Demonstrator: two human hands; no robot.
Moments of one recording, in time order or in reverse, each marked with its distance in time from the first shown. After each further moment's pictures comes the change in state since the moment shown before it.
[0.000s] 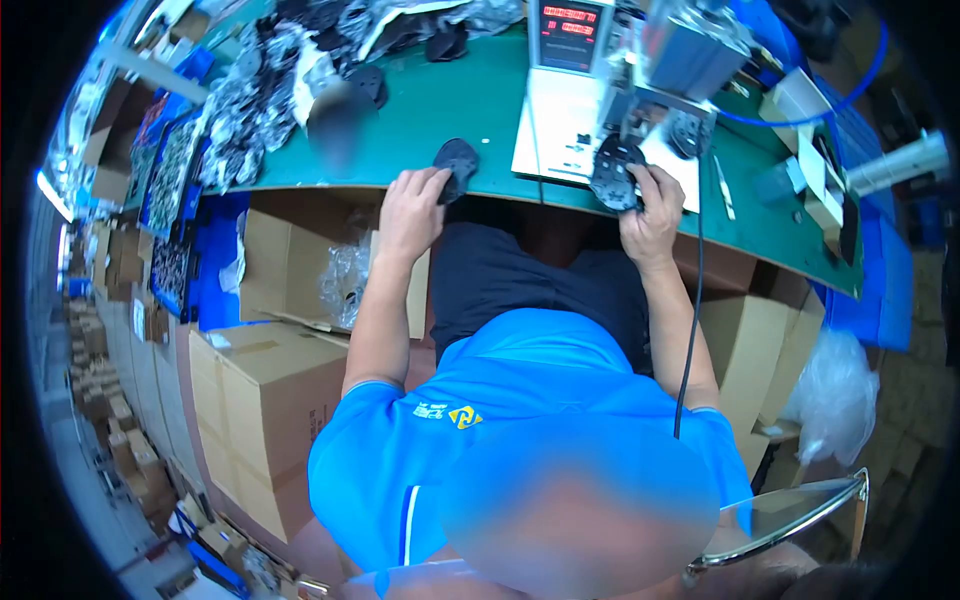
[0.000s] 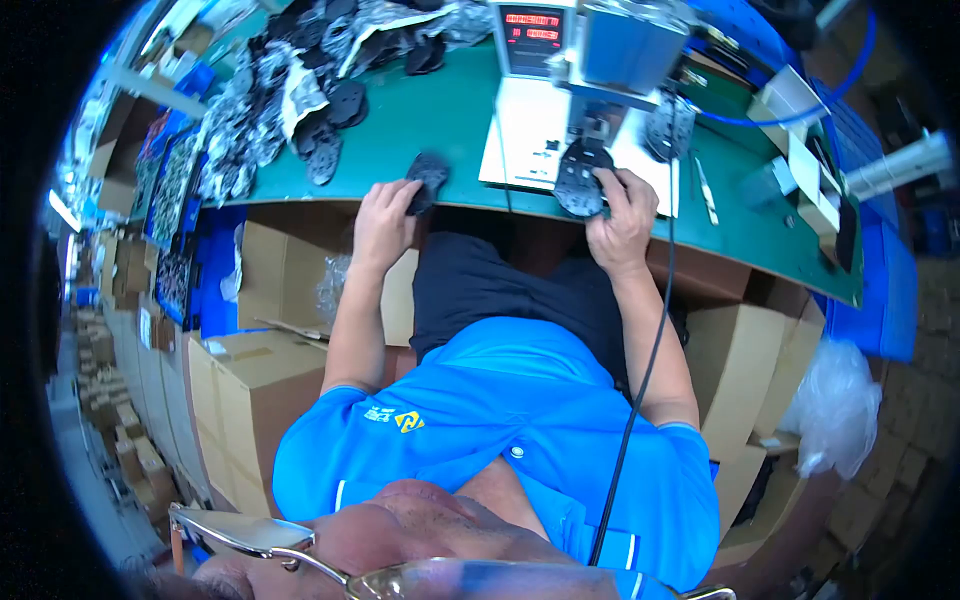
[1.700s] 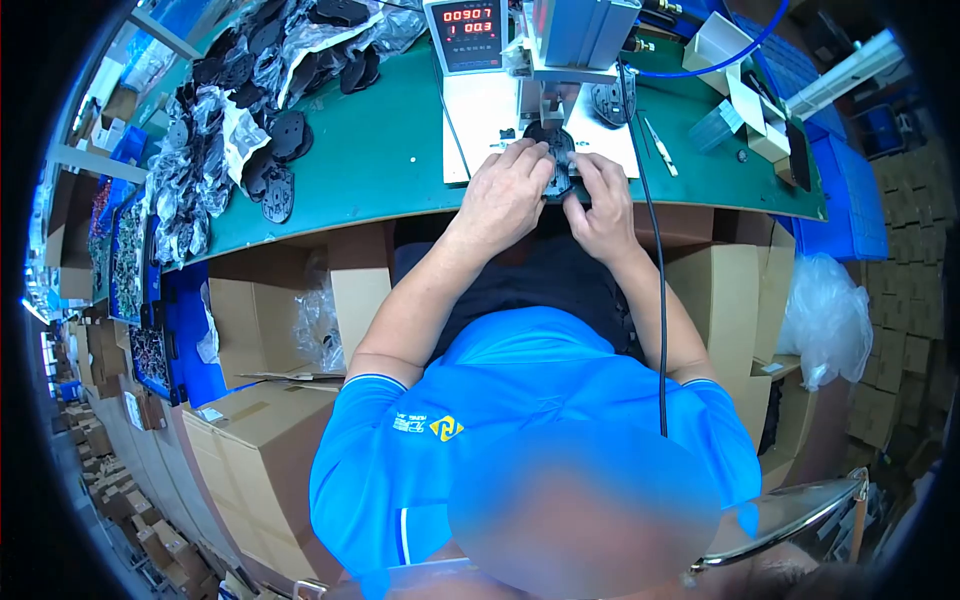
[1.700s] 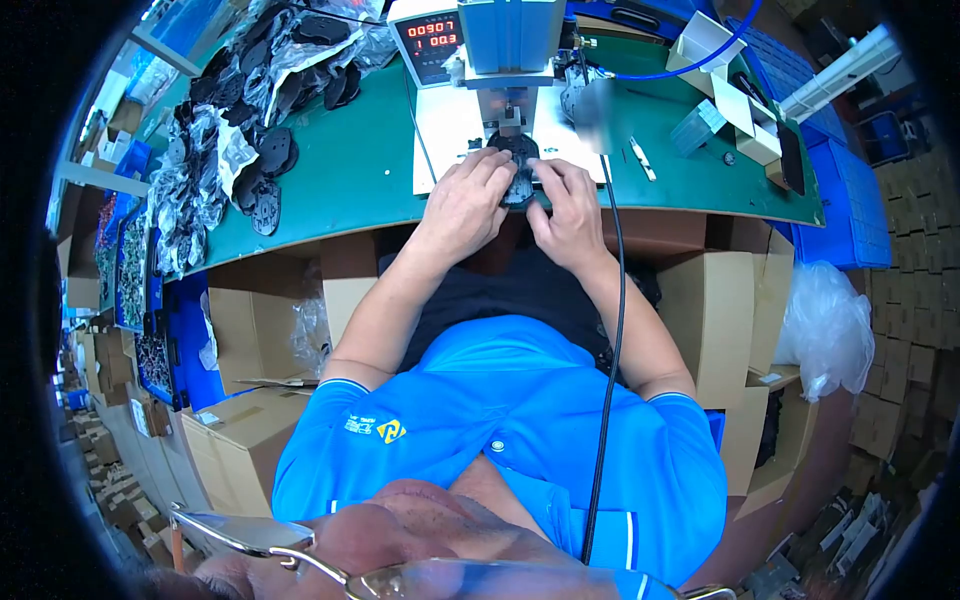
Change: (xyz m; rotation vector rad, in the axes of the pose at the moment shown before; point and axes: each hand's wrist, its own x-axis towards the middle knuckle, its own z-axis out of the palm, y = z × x) left_hand 0.112 0.170 0.049 -0.306 -0.019 0.382; right_hand -0.002 -0.020 -0.039 0.101 -0.066 0.017
